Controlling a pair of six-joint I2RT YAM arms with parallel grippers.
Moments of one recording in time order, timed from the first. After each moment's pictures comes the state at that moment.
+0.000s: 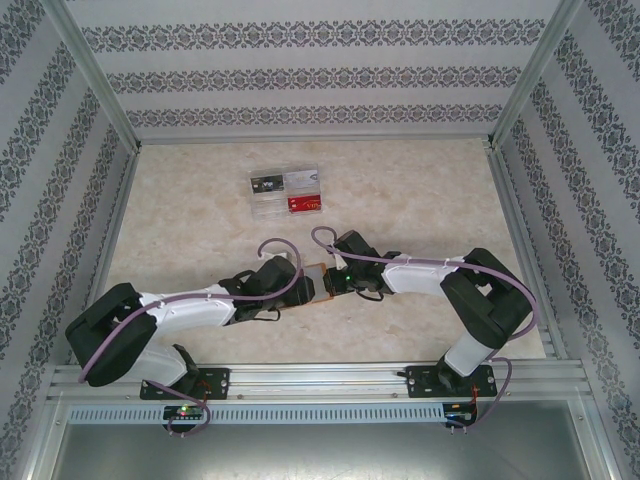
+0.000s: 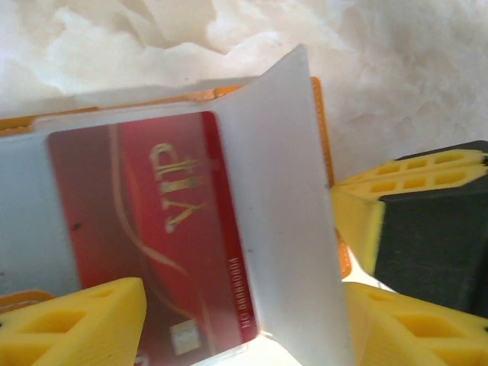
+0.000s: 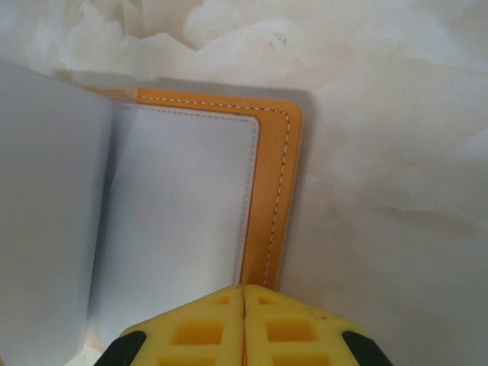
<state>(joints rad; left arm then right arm) -0.84 1.39 0.58 -0.05 -0.06 -0.94 0.73 1.65 0.75 -0.11 -0.24 0.50</state>
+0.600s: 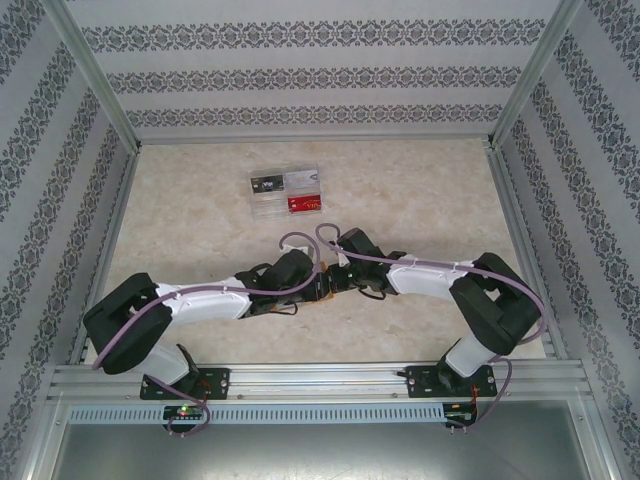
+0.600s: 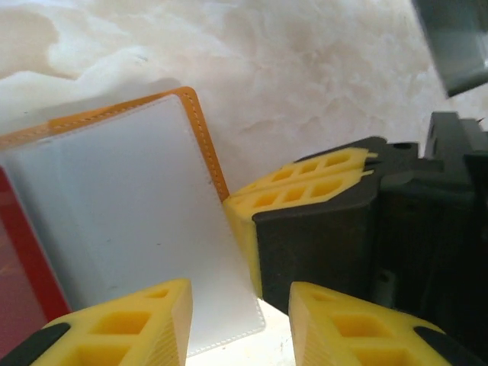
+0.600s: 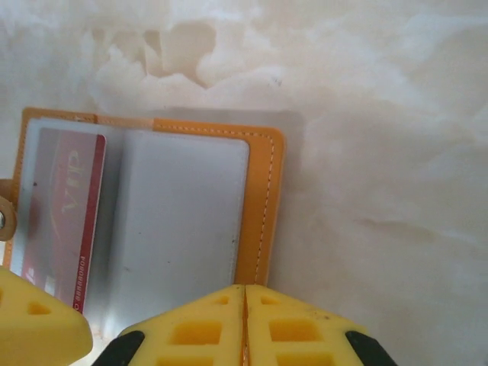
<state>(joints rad) -0.89 1.50 0.70 0.00 -0.01 -0.90 0.71 1.58 0.73 -0.10 -0.21 0.50</state>
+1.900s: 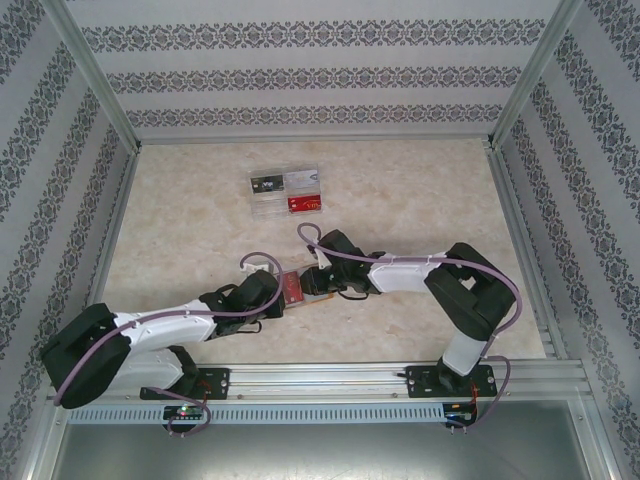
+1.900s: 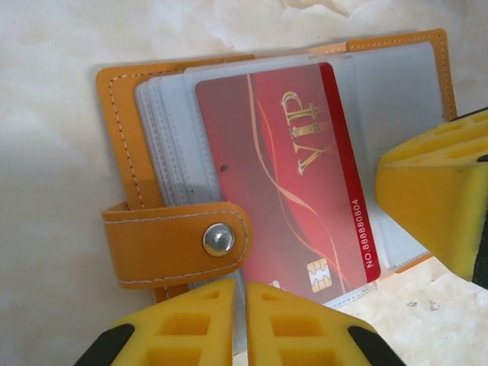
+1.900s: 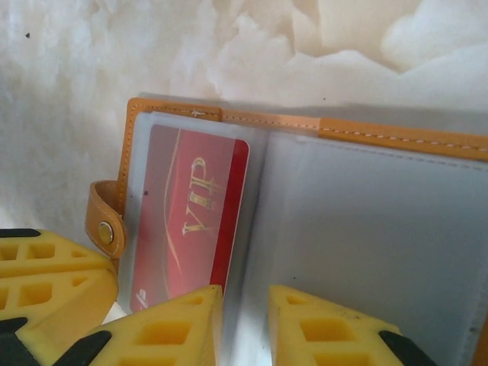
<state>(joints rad) -0.83 1.23 0.41 -0.09 -0.13 -0.90 0.80 1.75 0.83 0.01 -0.37 0.64</state>
